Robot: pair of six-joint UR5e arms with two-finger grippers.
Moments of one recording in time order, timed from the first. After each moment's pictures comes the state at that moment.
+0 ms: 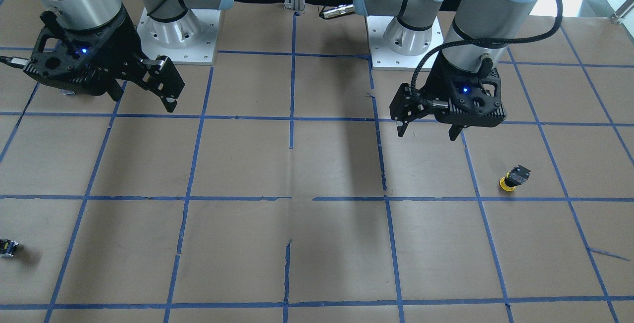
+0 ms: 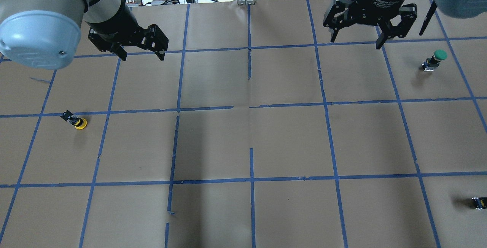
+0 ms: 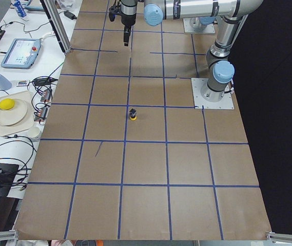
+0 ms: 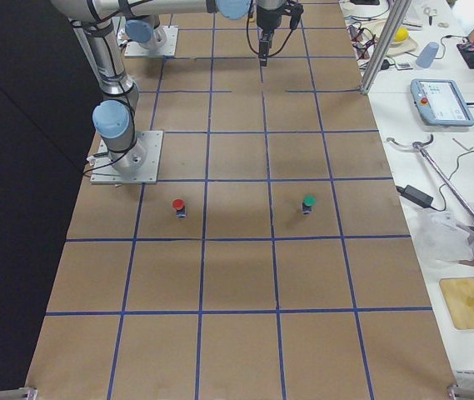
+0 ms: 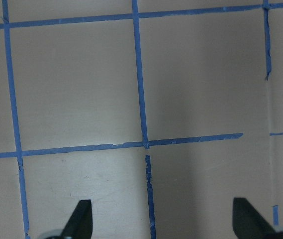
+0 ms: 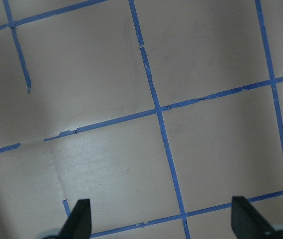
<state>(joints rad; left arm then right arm) -1.57 -1.64 -1.61 -1.35 1.55 0.07 1.59 -1.50 1.46 -1.56 -1.55 0.25</state>
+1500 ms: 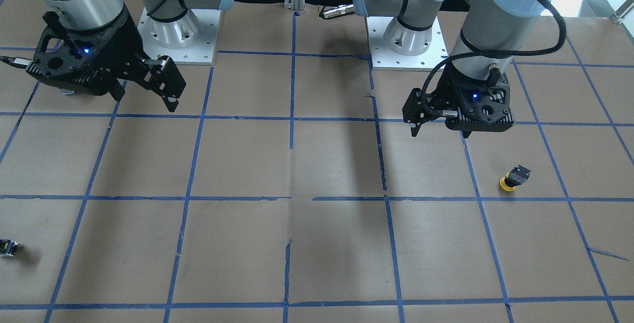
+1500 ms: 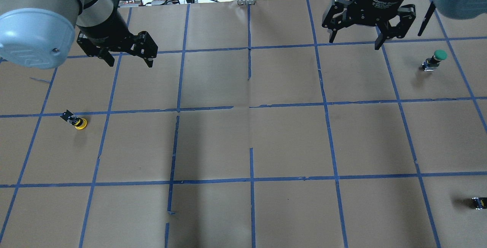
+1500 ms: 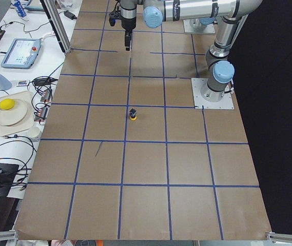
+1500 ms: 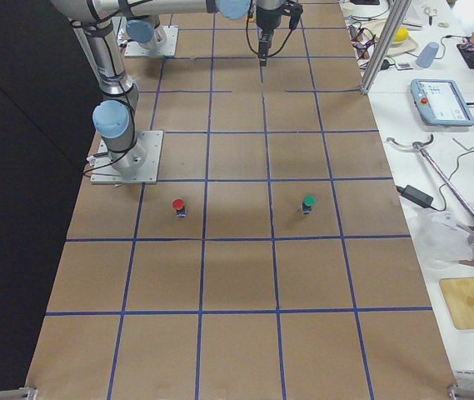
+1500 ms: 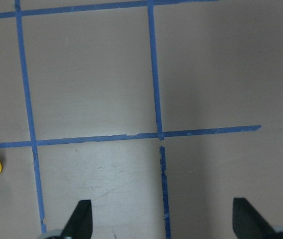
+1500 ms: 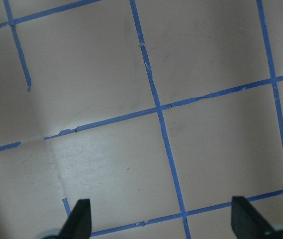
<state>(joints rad) -1.53 -1.65 -1.62 -1.40 1.63 0.09 1.59 -1.51 1.46 -1.56 -1.55 0.25</state>
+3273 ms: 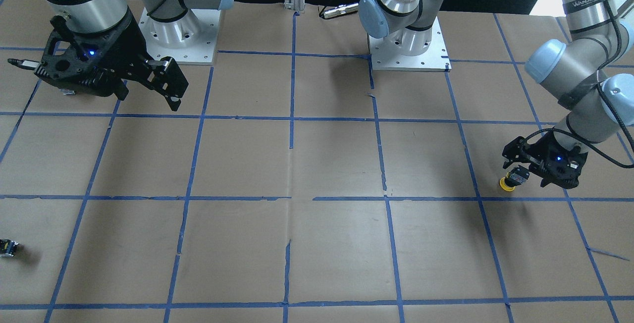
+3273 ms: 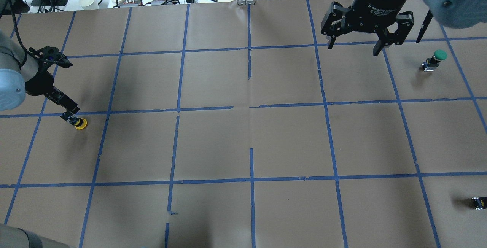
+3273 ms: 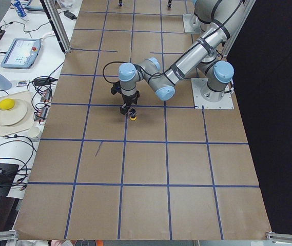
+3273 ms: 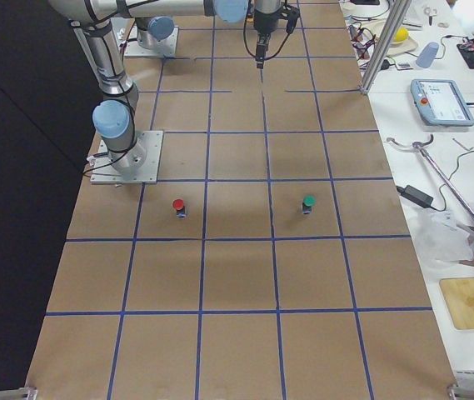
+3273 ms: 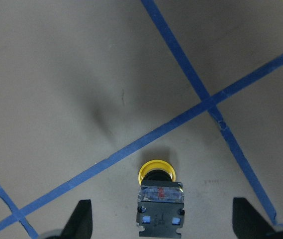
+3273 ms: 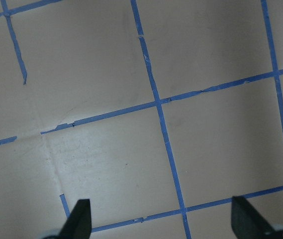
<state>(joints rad) -1.00 -1.86 -1.93 -0.91 1.58 1.13 1.58 -1.52 1.50 -1.57 -1.55 0.25</state>
